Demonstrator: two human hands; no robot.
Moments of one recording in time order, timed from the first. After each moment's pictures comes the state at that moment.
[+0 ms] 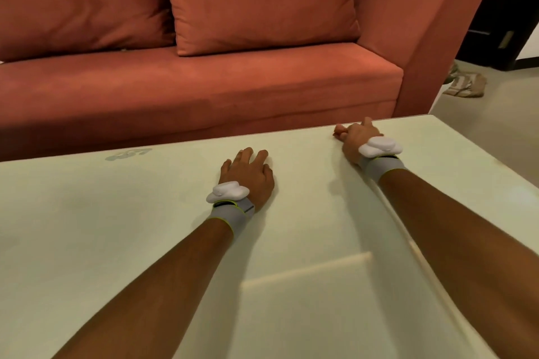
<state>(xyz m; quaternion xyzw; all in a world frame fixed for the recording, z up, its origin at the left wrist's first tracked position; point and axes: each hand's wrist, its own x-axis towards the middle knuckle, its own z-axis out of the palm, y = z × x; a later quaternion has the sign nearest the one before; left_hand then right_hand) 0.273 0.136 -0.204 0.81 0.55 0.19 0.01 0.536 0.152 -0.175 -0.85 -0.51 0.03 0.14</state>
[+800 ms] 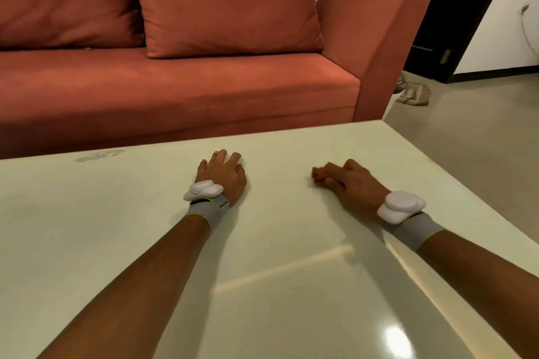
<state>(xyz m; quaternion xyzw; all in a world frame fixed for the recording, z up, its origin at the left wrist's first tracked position) 0.268 0.130 -0.198 0.82 0.55 0.18 0.03 0.521 -0.001 -0.178 -0.69 -0.70 0.02 0.18</state>
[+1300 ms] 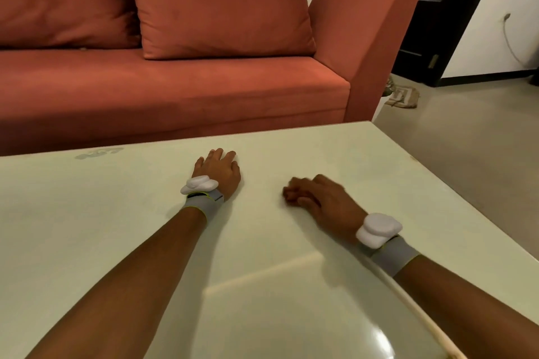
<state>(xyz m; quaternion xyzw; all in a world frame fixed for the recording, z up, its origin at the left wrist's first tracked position) 0.267 0.130 -0.196 0.82 0.55 0.15 0.04 0.471 -0.036 -0.172 -0.64 -0.72 0.11 0.26</state>
